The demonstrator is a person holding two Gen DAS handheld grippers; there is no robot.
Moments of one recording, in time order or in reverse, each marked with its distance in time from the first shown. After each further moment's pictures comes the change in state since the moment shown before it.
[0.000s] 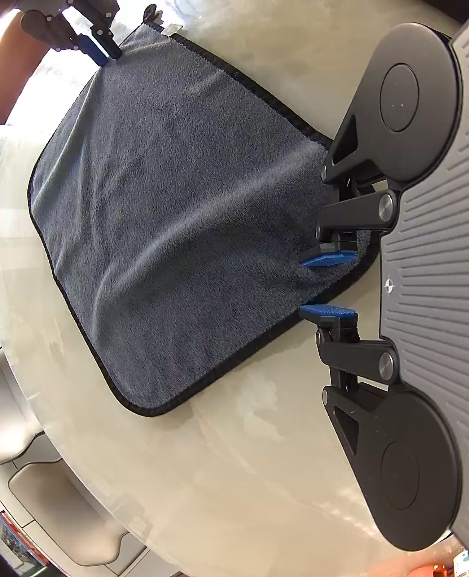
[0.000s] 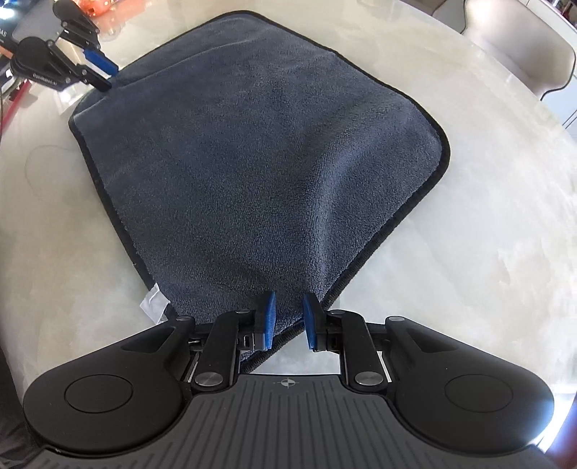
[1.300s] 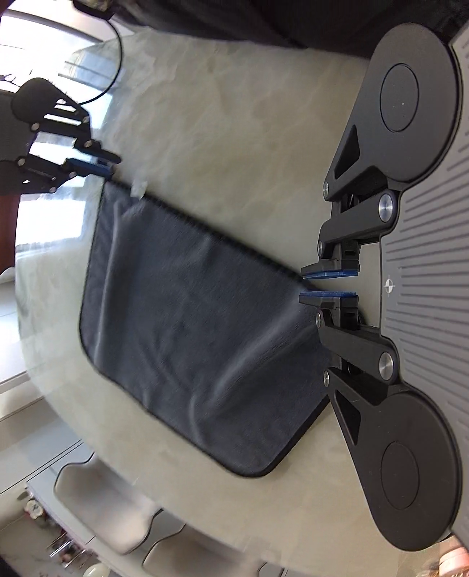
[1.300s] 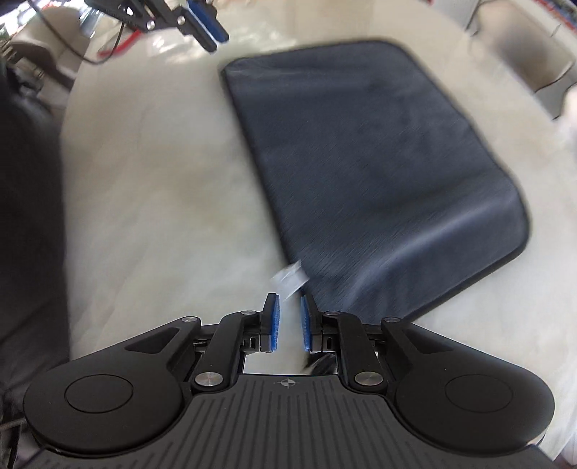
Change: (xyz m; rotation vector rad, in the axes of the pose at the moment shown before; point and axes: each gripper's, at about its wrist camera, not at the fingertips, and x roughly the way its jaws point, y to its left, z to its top) left arm -0.068 -0.089 -0.034 0.404 -0.094 -0.076; right arm -0.029 0.087 -0.016 -0.377 -0.002 0.126
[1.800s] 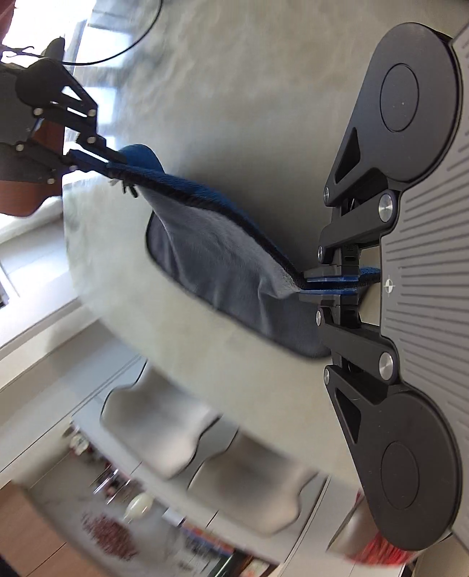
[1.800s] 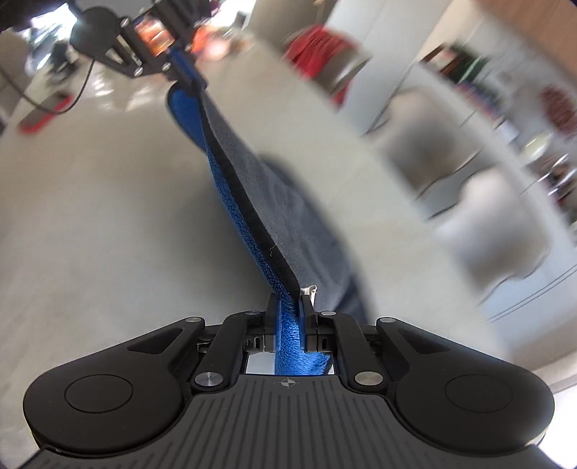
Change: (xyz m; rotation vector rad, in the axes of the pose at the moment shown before) left arm -0.023 0.066 0.059 -0.012 -0.143 0.210; right arm -0.055 -0.064 0.046 -0.030 -0.237 -0.275
